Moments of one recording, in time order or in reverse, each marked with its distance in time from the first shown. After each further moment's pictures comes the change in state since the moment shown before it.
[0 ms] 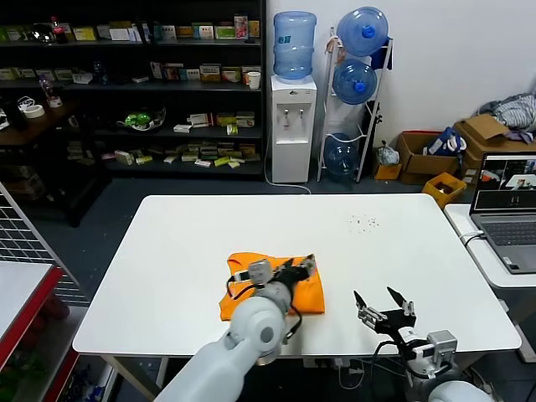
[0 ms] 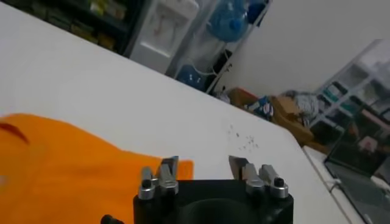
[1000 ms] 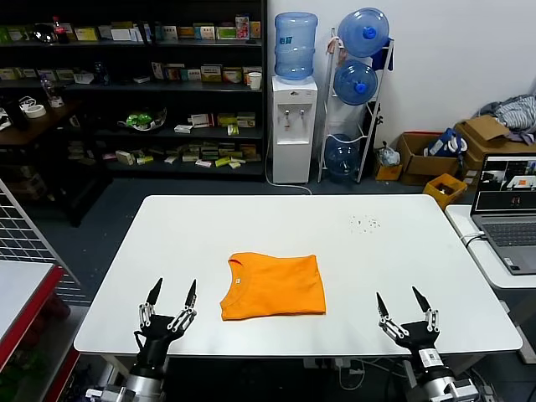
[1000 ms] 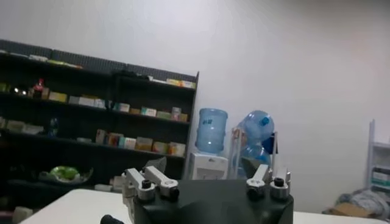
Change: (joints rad) left arm 0.732 -0.009 -0.708 -0.091 0.681 -0.762 0.839; right arm -0.054 0.306 0.187 -0.206 -0.327 0.522 -0.289
